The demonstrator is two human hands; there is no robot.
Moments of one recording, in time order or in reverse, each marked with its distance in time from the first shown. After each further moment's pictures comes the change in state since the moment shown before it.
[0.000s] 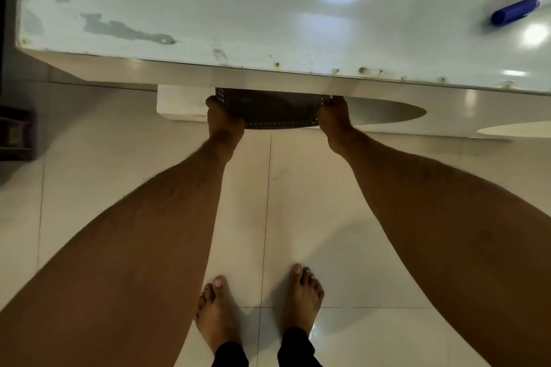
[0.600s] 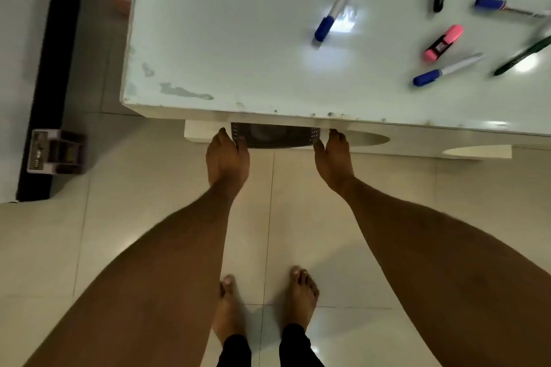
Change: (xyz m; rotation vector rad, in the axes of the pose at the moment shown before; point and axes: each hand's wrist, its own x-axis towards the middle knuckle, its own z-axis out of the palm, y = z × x) left_hand -0.106 0.044 -0.062 0.375 0.101 0.209; right_hand -0.124 -0.047 -0.051 -0.458 0.001 -0.259
